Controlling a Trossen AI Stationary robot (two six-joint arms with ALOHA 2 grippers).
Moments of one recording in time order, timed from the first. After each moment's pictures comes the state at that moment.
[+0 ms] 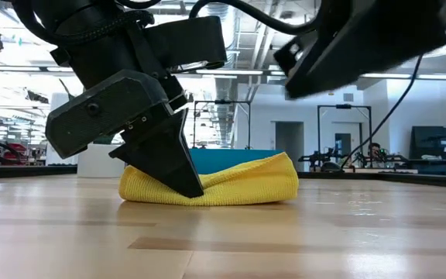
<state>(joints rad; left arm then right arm) -0.50 2.05 1.26 -0.39 -0.51 -0.46 0.49 1.77 0.93 0.16 -0.02 0.04</state>
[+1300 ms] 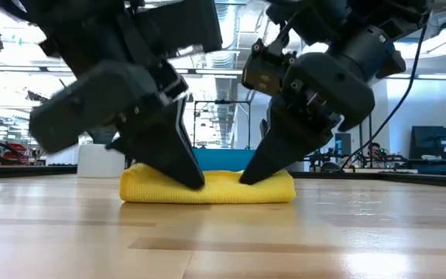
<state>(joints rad) -0.54 2.03 1.27 -0.36 -0.58 -0.39 0.32 1.92 0.95 0.13 0.08 0.26</state>
